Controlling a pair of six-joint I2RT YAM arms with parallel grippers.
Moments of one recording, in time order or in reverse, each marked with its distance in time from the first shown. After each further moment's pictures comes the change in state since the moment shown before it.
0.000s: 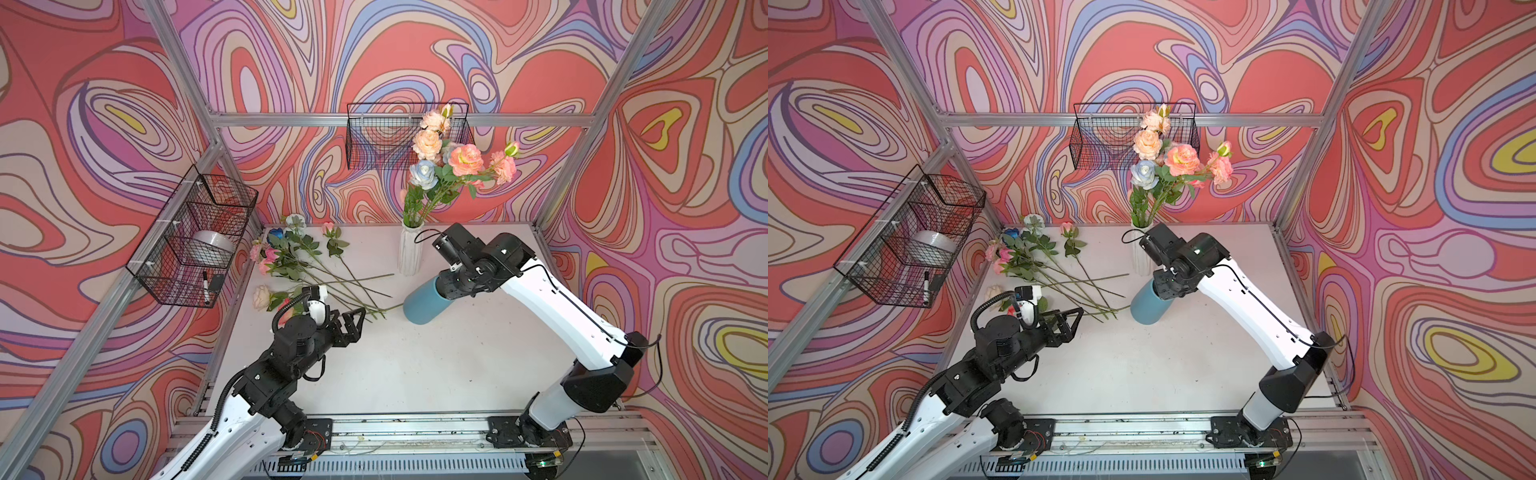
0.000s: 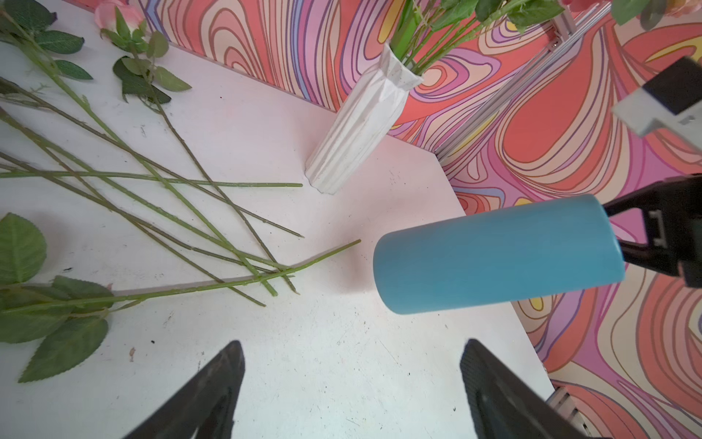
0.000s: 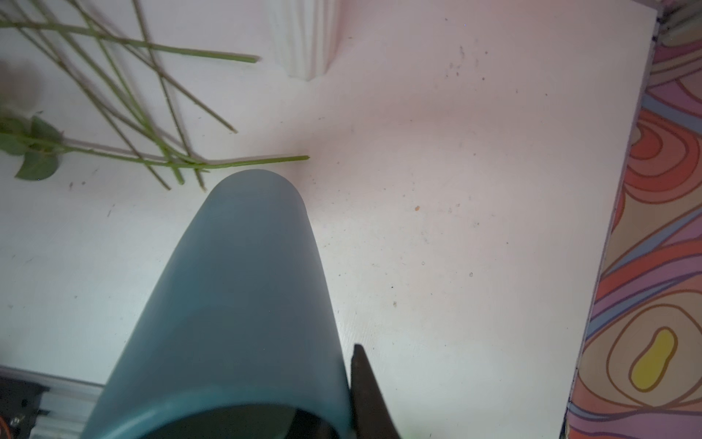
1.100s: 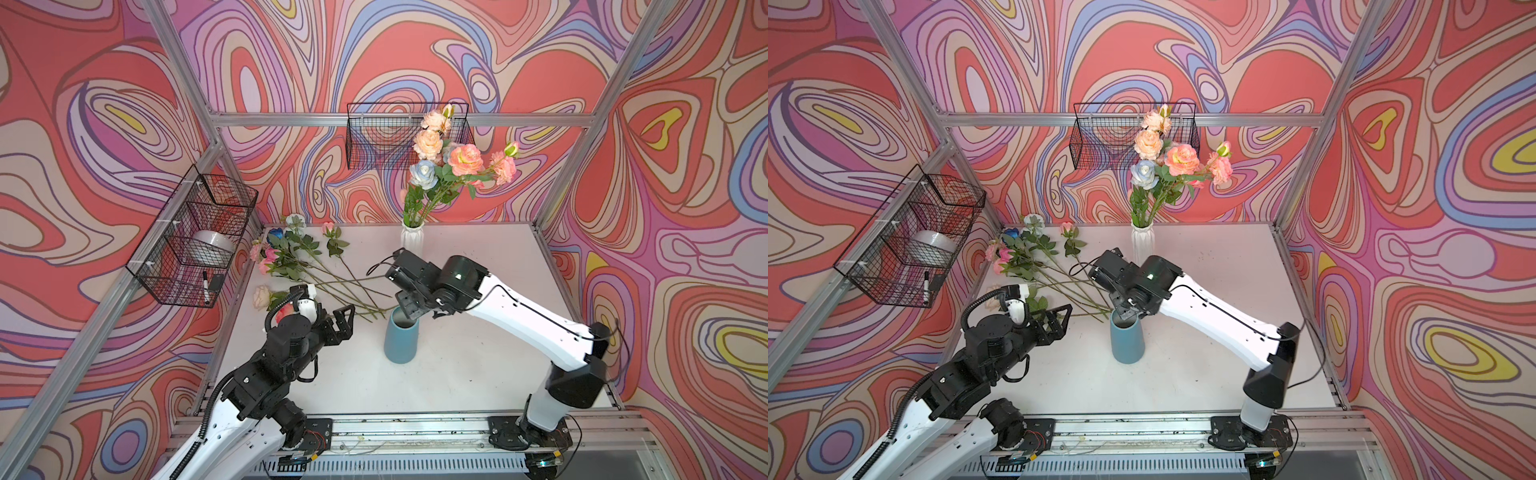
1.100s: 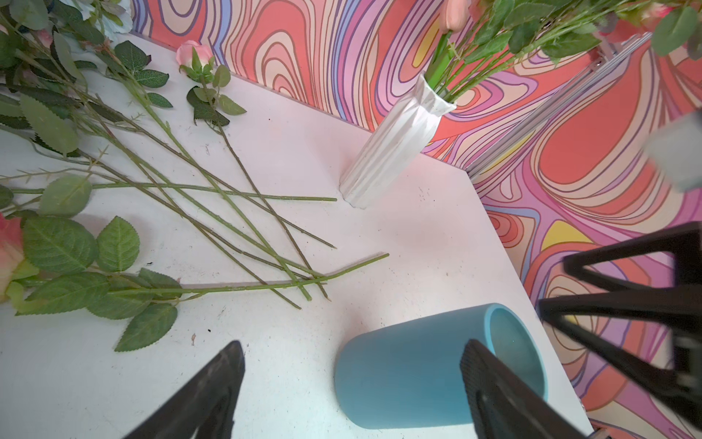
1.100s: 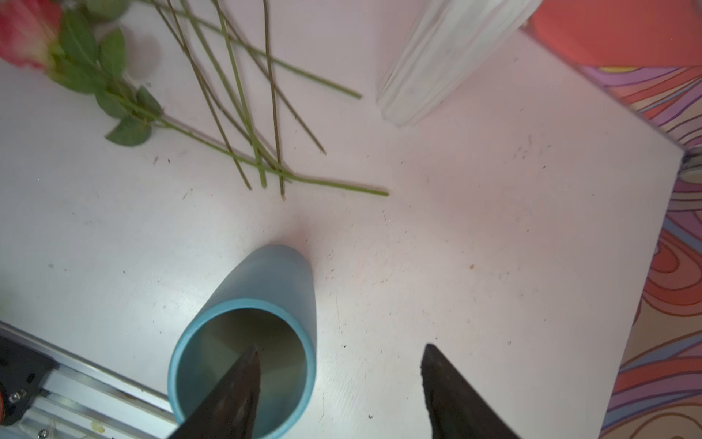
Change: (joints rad) left arm 0.003 0.028 0.090 -0.129 -0.112 0.000; right arm 0.223 -0.012 -0.066 0.210 0.129 -0.018
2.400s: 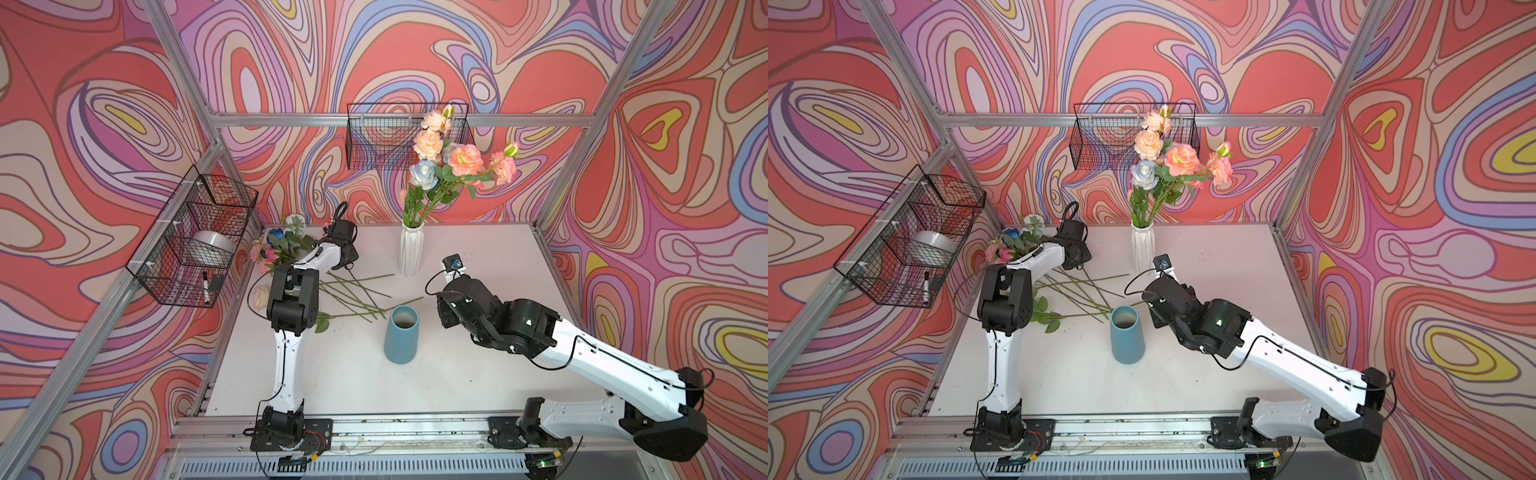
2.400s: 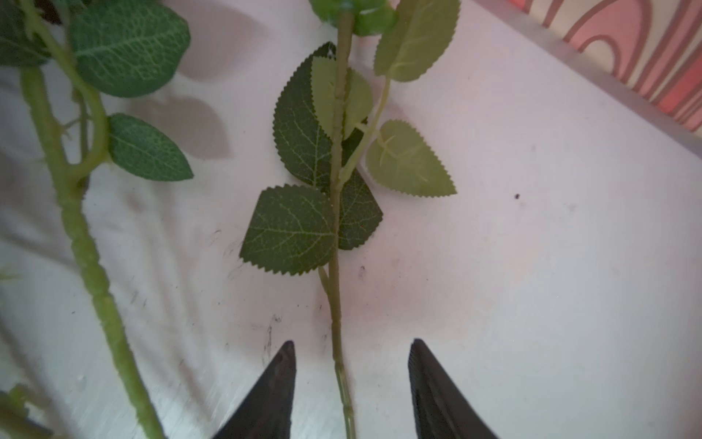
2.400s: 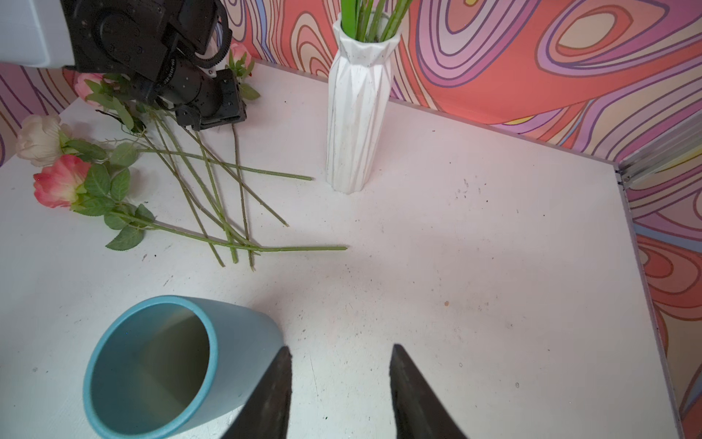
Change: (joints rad) left arm 0.416 1.708 1.109 -0.011 -0.002 0.003; right arm -0.014 -0.425 -0.564 0.428 0.165 0.010
